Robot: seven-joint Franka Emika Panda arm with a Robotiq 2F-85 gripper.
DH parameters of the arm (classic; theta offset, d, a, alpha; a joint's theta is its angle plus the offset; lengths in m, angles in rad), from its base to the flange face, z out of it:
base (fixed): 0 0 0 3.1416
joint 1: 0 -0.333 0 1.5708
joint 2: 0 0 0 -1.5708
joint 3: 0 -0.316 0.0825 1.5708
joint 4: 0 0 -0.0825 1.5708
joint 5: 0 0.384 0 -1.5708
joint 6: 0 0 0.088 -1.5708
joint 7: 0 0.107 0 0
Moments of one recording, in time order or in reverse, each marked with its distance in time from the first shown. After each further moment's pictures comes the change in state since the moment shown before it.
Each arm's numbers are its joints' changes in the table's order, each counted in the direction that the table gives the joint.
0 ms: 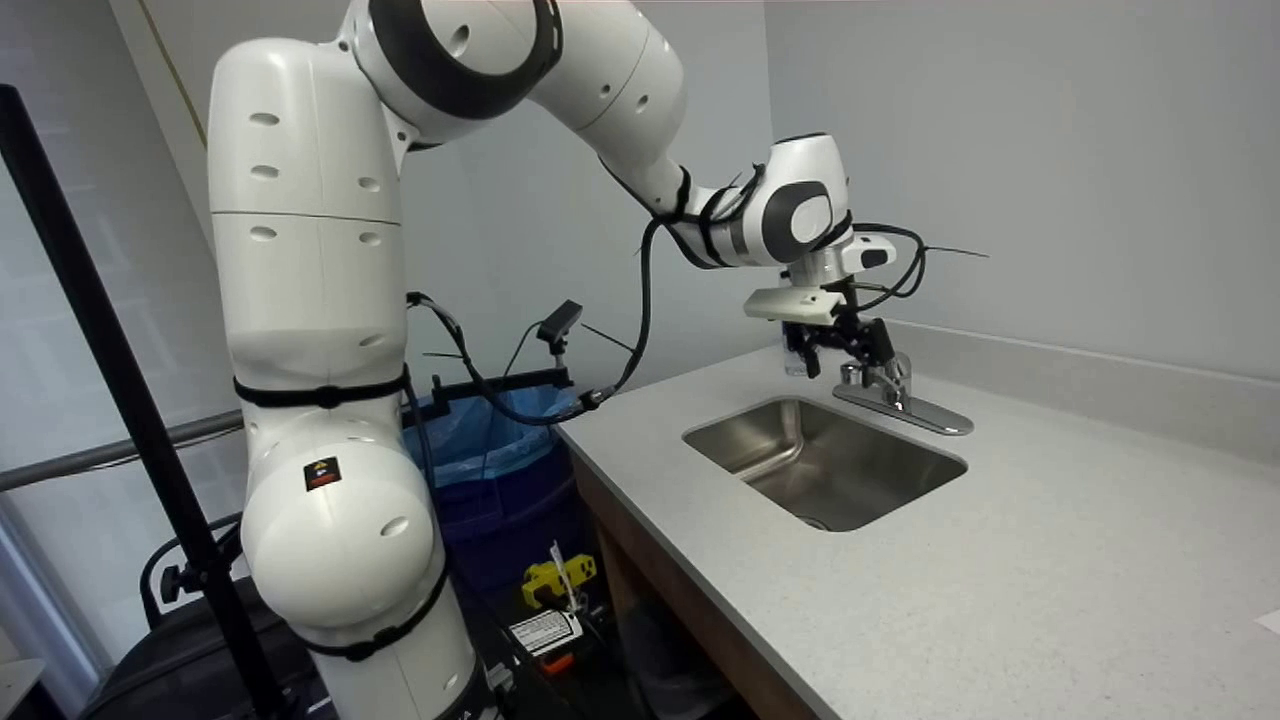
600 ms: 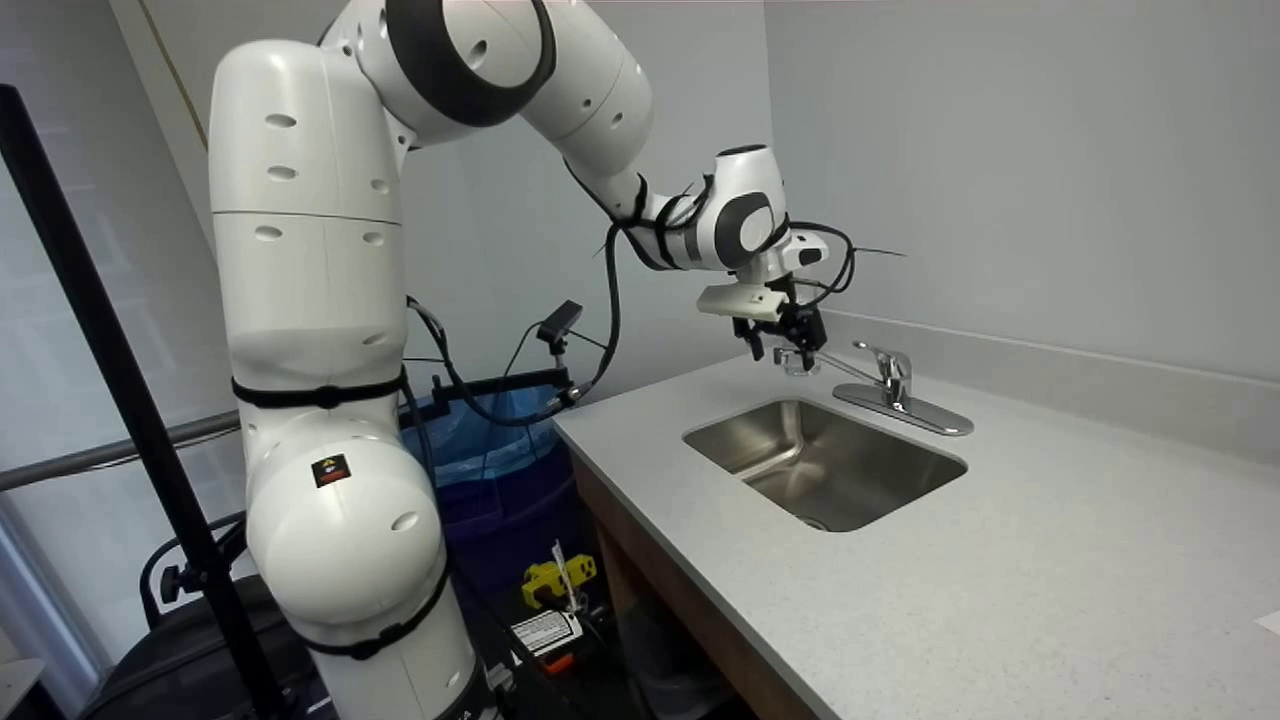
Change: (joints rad) arm -0.050 0.003 -0.110 0.014 0.039 -0.102 -0.003
